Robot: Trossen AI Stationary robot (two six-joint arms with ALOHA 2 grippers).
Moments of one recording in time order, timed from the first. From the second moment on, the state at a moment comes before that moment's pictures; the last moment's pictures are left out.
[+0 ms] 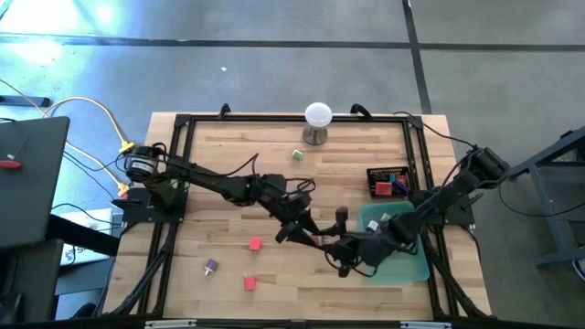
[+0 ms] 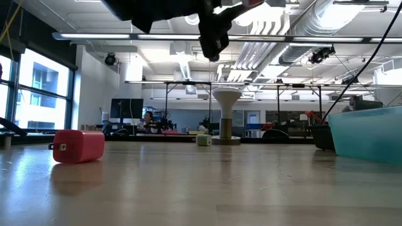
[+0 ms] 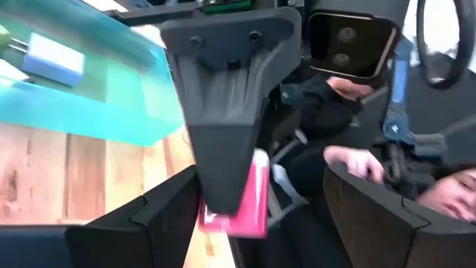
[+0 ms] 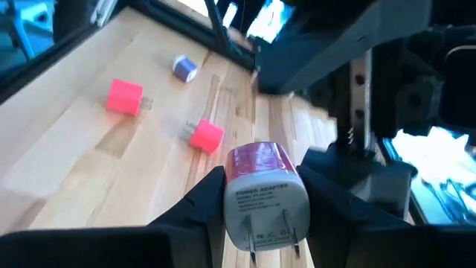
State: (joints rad) left arm -0.11 1.74 1.10 0.51 0.54 -0.70; right arm 0.60 1.51 0.91 0.15 0.67 -0.18
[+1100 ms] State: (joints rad) left arm -0.08 1.74 1.10 0.50 0.57 -0.57; right arm 0.74 1.50 1.13 -1.35 0.30 1.45
